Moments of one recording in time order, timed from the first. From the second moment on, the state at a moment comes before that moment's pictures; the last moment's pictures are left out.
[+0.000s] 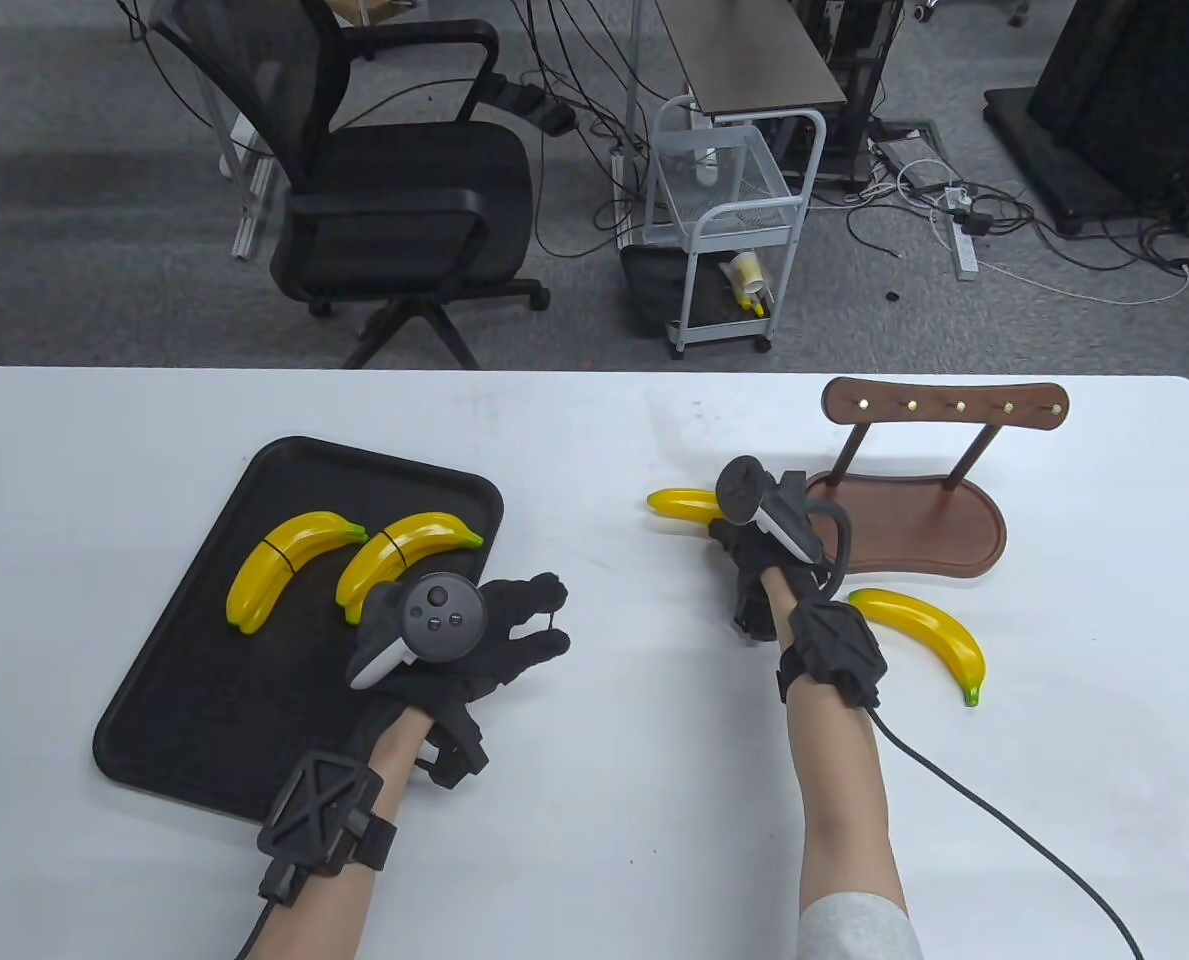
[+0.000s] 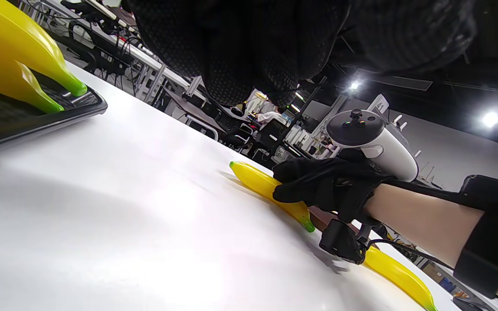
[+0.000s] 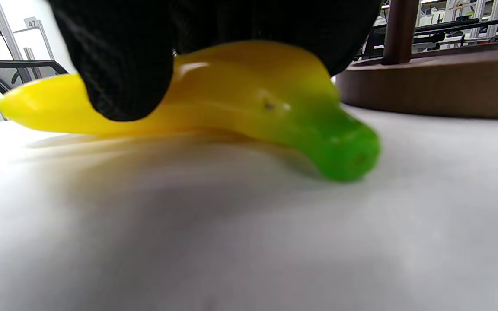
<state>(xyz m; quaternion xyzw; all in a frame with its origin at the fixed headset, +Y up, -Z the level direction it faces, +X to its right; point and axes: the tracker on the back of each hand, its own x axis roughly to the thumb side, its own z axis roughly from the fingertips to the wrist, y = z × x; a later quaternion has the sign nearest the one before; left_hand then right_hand) -0.152 -0.730 -0.323 -0.07 -0.22 0.29 0.93 0.166 -0.791 -0.489 -0.02 0.03 1.00 0.05</state>
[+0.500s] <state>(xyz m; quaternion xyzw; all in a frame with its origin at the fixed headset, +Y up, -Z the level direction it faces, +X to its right) -0.153 -0.731 -0.323 -0.07 -0.22 0.29 0.93 0.165 -0.793 -0.489 0.00 0.02 1.00 0.03</state>
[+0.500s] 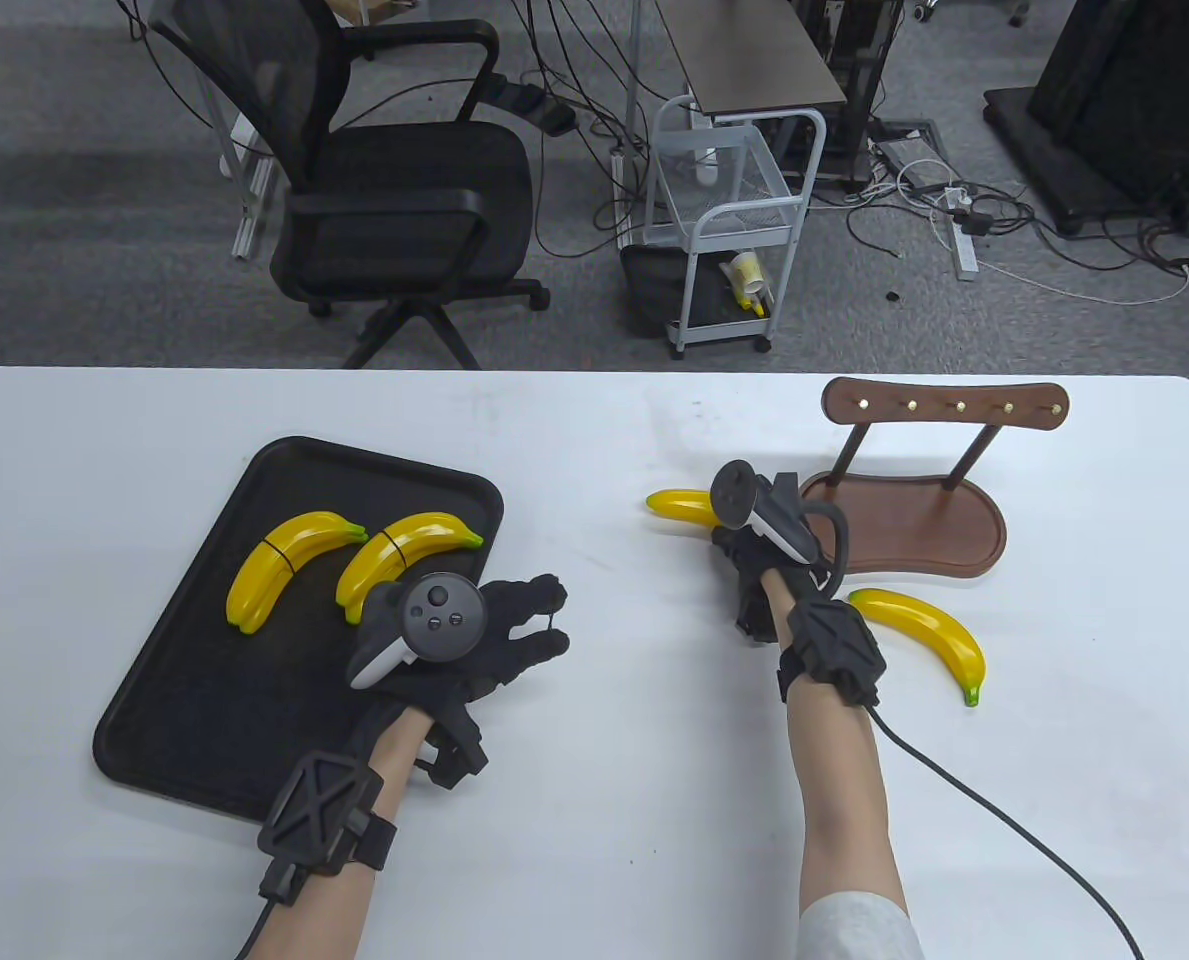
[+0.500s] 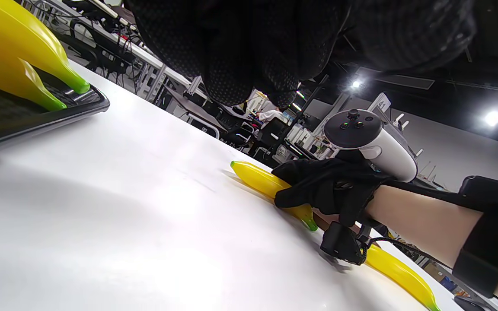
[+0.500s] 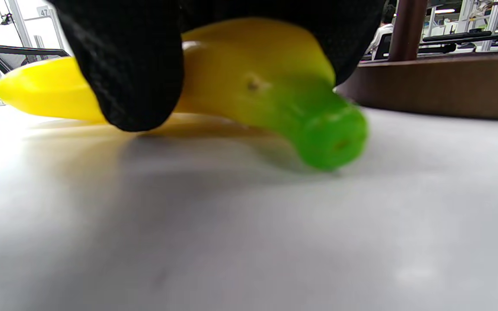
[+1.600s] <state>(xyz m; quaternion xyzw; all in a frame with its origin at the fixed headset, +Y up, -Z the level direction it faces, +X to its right) -0.151 -0.731 -0.324 -0.07 -0.23 0.30 0.92 0.243 -0.717 -0.393 0.08 -0.07 0.99 0.05</state>
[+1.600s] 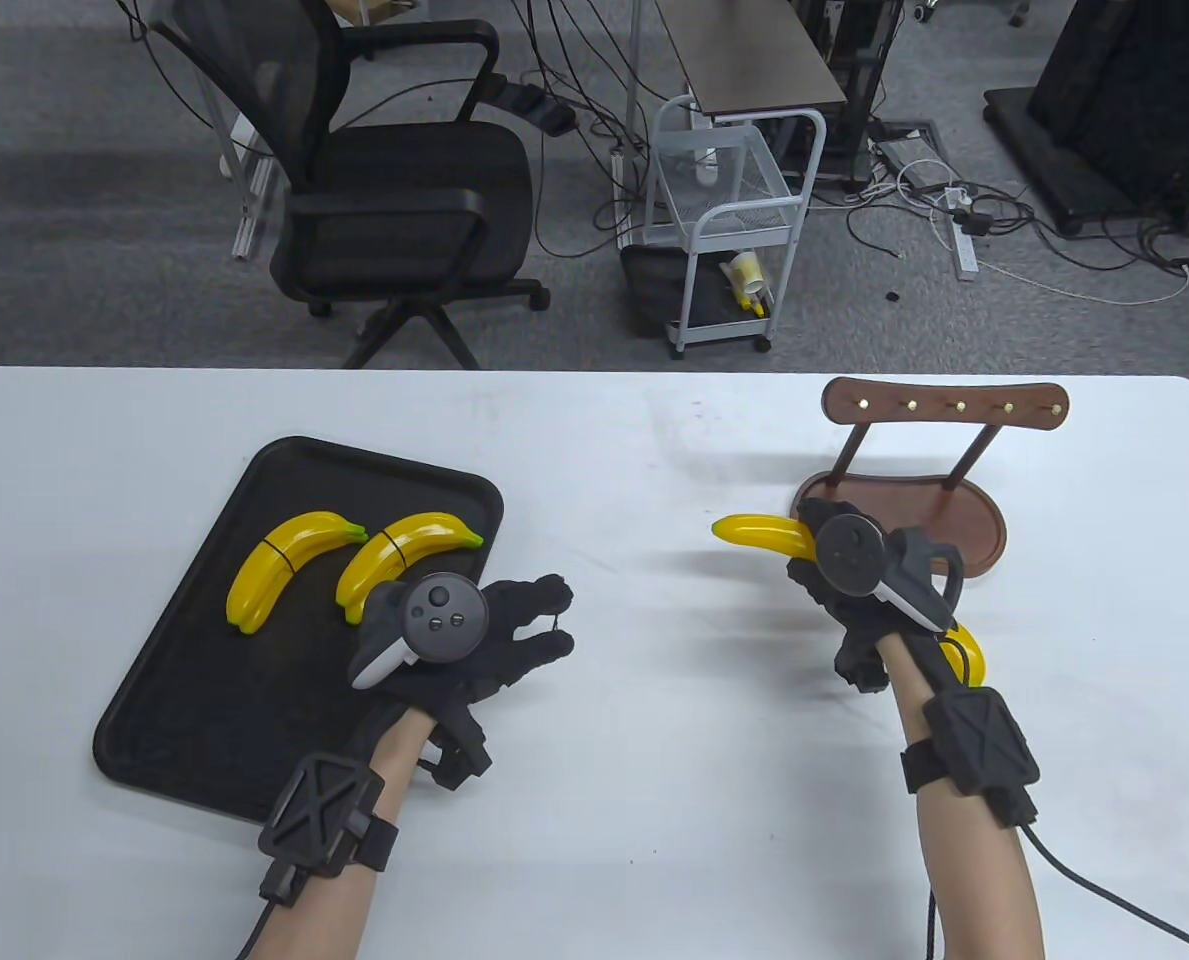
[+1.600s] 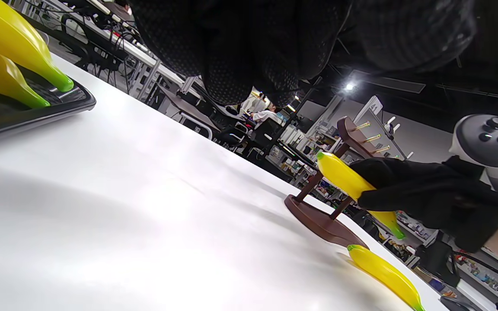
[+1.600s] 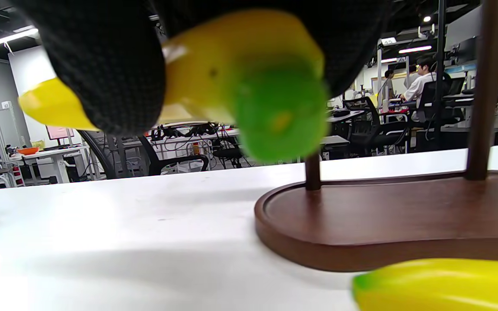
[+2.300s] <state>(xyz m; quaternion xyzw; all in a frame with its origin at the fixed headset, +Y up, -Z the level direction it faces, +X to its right) -0.151 -0.732 -0.324 -0.07 -0.23 0.30 0.92 0.337 -0.728 -0.355 -0.01 -0.08 0.99 0.07</state>
